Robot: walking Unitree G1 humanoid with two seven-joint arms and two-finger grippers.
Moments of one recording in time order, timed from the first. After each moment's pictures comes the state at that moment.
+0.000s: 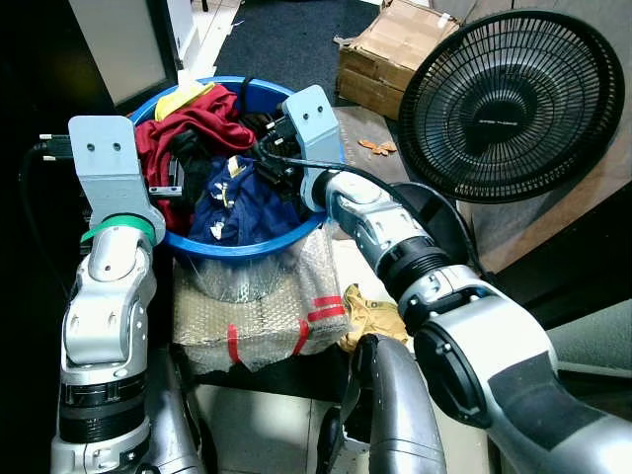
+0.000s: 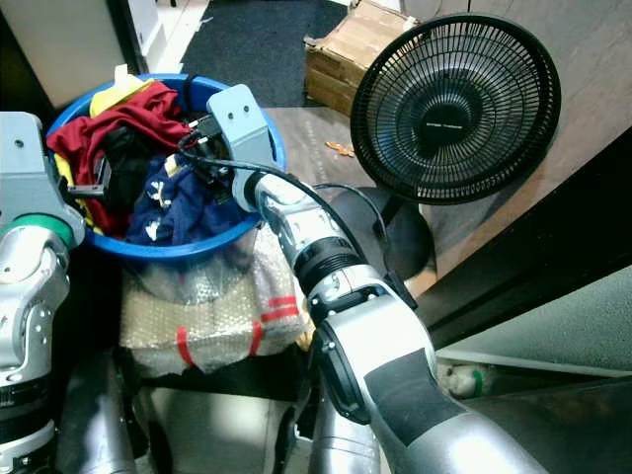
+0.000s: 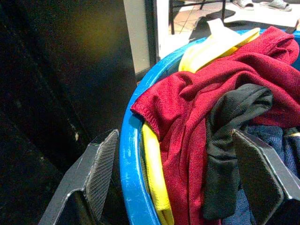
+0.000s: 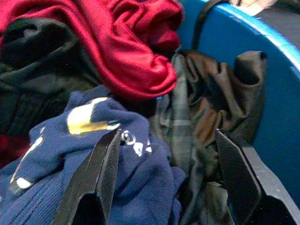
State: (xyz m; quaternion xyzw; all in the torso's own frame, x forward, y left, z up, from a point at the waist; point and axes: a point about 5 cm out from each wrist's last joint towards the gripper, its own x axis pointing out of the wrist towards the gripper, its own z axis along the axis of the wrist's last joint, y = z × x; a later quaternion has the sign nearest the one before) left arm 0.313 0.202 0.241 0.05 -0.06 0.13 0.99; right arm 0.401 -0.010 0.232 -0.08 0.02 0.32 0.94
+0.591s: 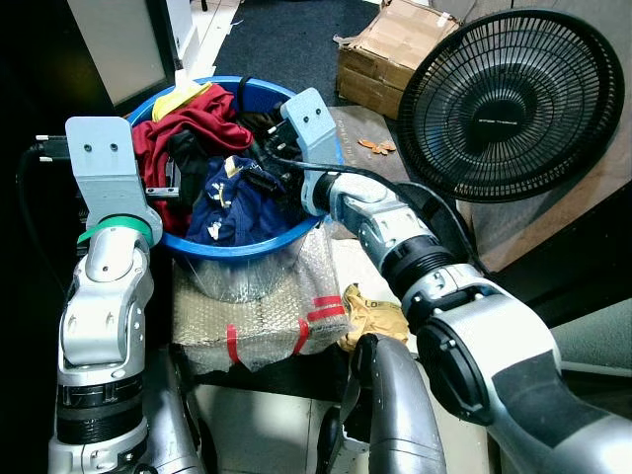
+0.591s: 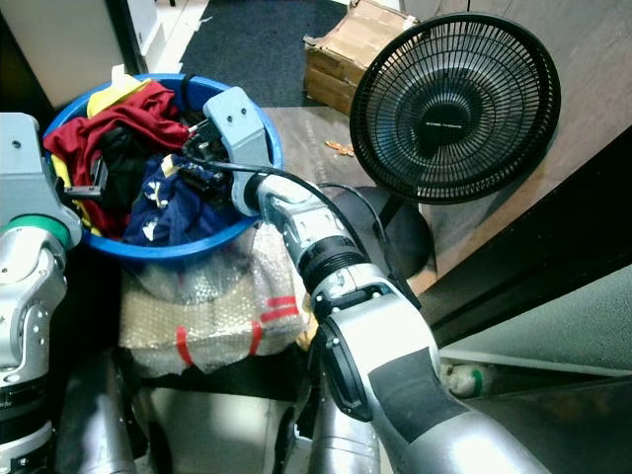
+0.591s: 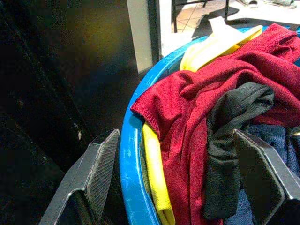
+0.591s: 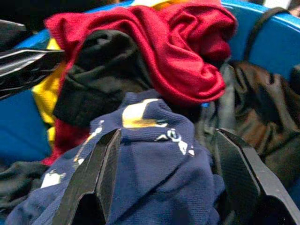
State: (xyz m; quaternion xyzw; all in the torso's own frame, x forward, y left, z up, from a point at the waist) left arm 0.312 0.204 0.240 0.05 -0.06 0.13 0.99; right arm 0.394 -0.014 0.230 -0.05 0.00 0.43 0.90
